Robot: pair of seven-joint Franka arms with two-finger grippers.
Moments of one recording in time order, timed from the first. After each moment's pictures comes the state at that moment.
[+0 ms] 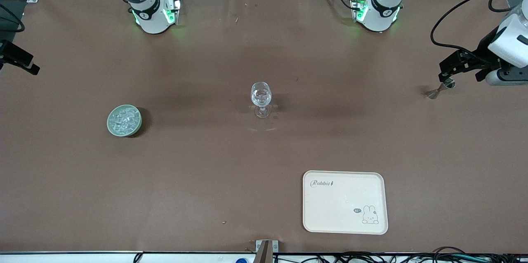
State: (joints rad) left arm 0.01 -0.04 -0.09 -1.65 -0.01 1.64 -0.08; right arm -0.03 -0.02 -0.07 -1.49 0.03 1.50 0.03
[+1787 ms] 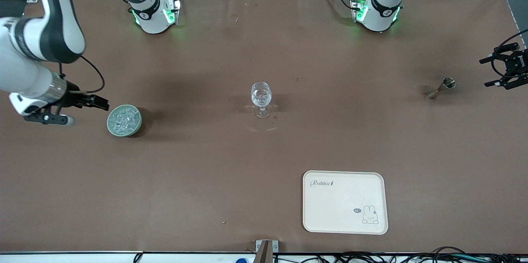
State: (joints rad) left arm 0.02 0.33 0.80 -1.95 -0.64 1.56 -0.42; right arm 0.00 0.09 -0.07 -2.08 0.02 2.06 0.03
